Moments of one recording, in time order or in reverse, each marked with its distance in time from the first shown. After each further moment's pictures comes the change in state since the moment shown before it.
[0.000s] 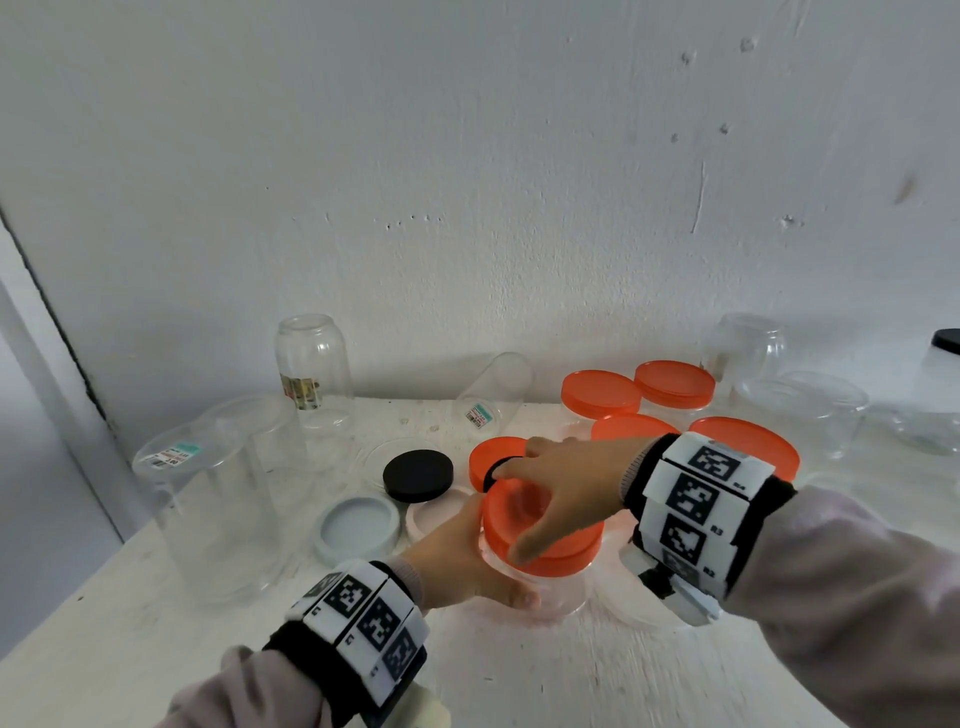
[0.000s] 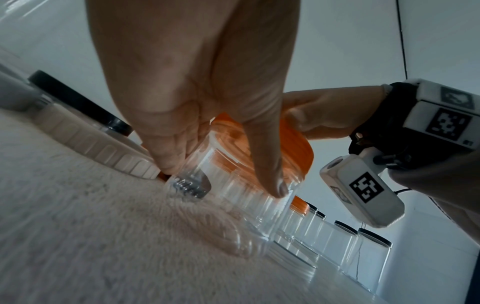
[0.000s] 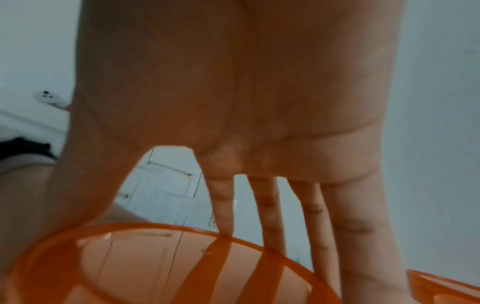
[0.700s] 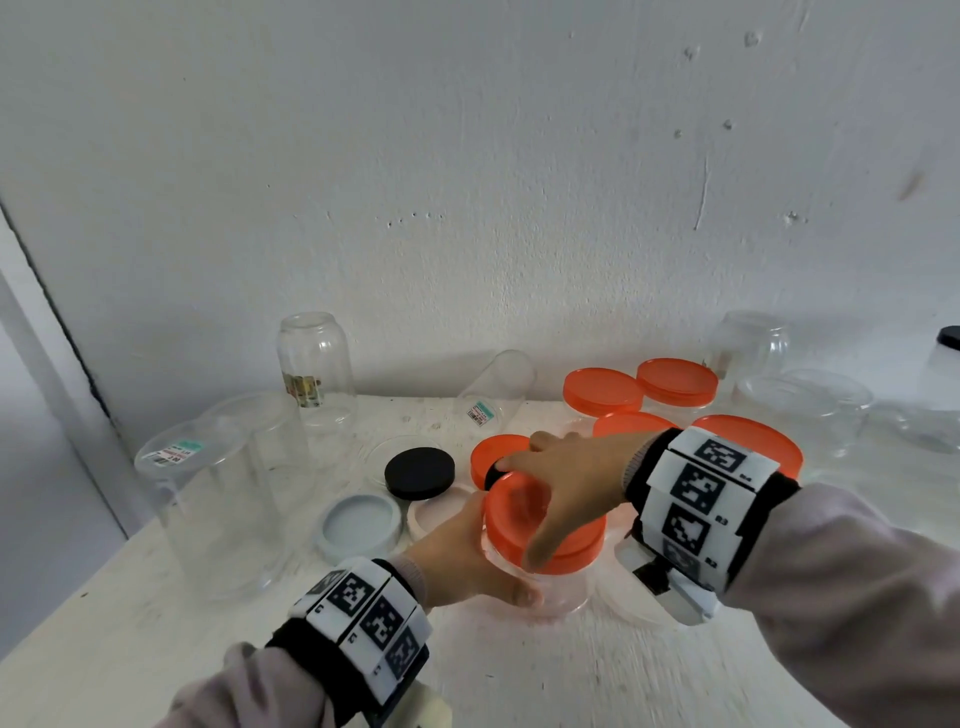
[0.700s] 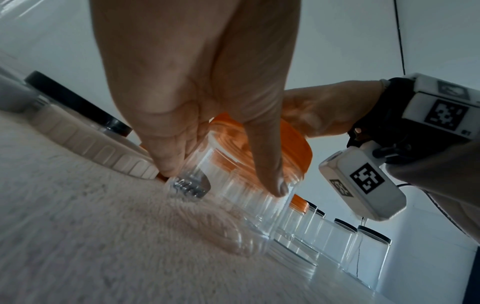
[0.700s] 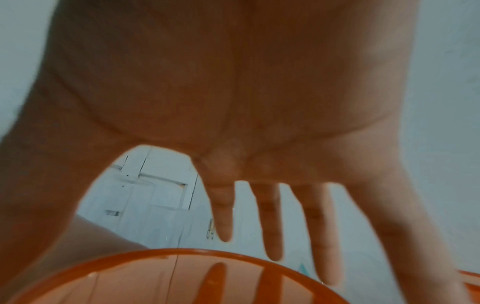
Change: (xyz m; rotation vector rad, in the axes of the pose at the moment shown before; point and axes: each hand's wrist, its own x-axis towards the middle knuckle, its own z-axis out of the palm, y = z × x) left_hand 0.001 0.001 0.002 0.036 0.014 -0.003; right_hand -0.002 0.000 -0.004 0.022 -0.027 0.019
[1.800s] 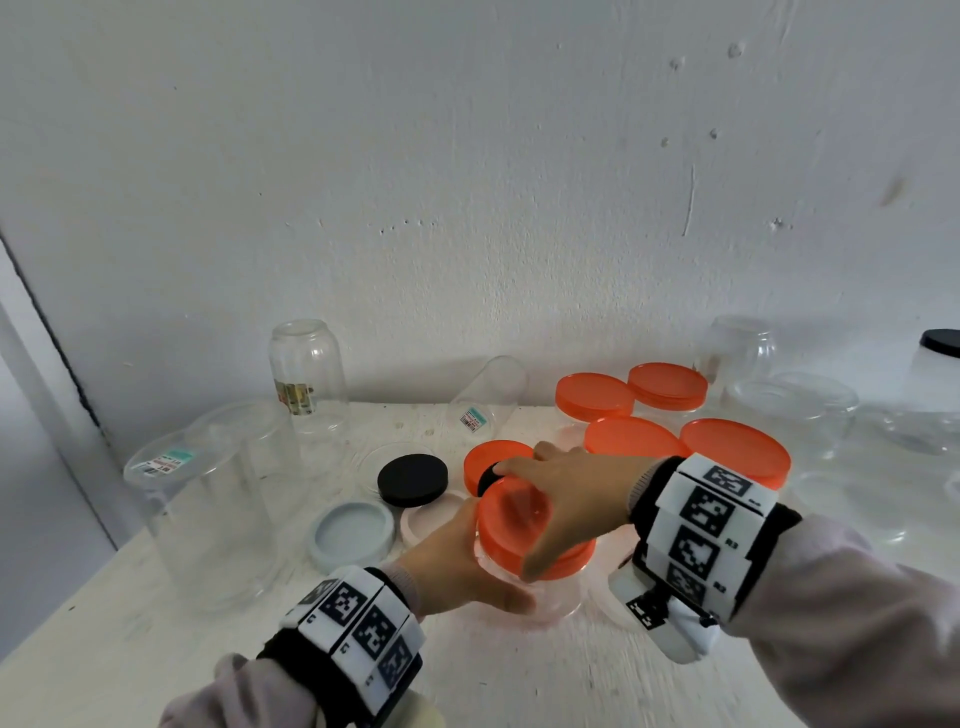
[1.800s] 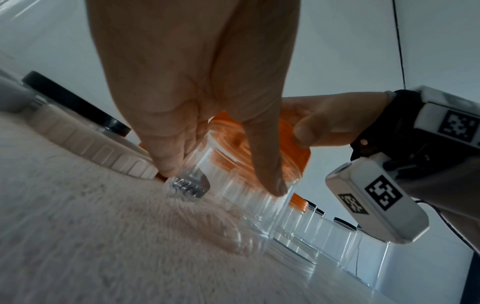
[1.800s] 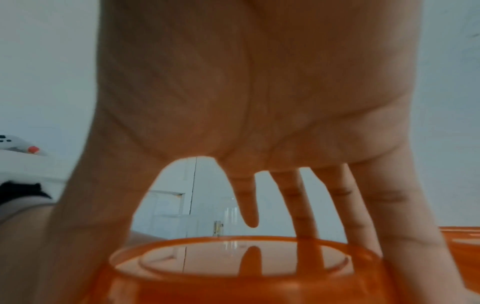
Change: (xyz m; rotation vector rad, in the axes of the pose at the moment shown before) left_hand 0.002 -0.004 0.001 0.019 0.018 0.004; right_hand 0.001 0.008 0.017 0.115 0.084 -0.002
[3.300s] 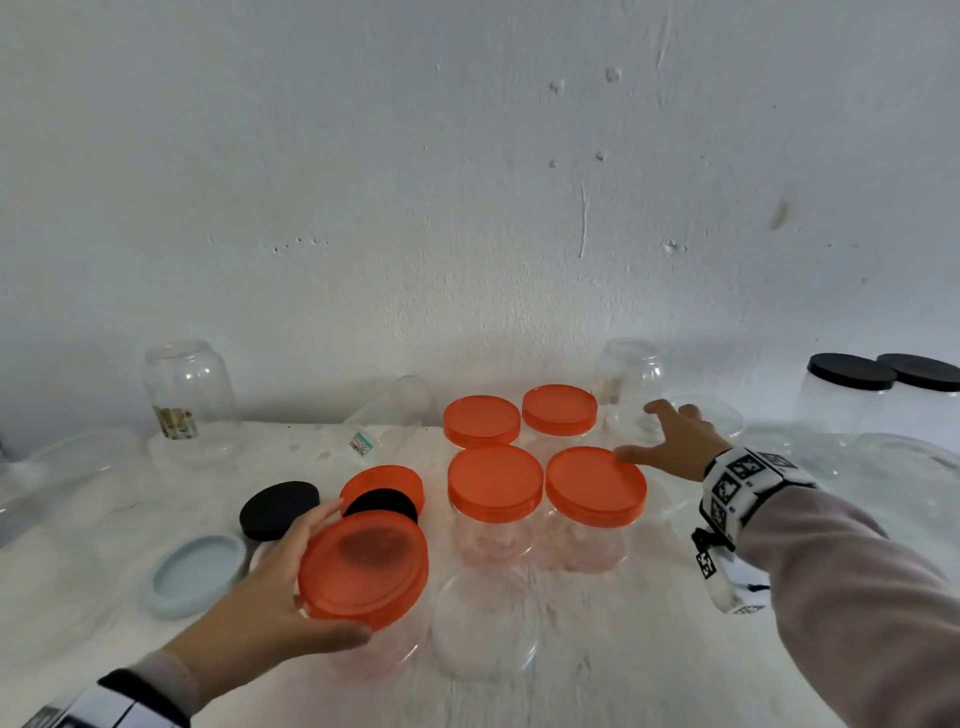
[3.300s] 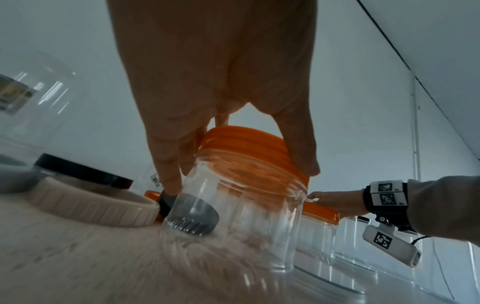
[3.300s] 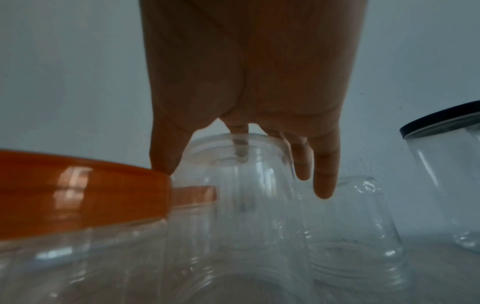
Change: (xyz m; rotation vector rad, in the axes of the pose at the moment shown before) left_hand -0.018 0.022 0.019 0.069 0.274 0.049; right_hand -0.023 0.282 -0.003 0.359 0.470 0.506
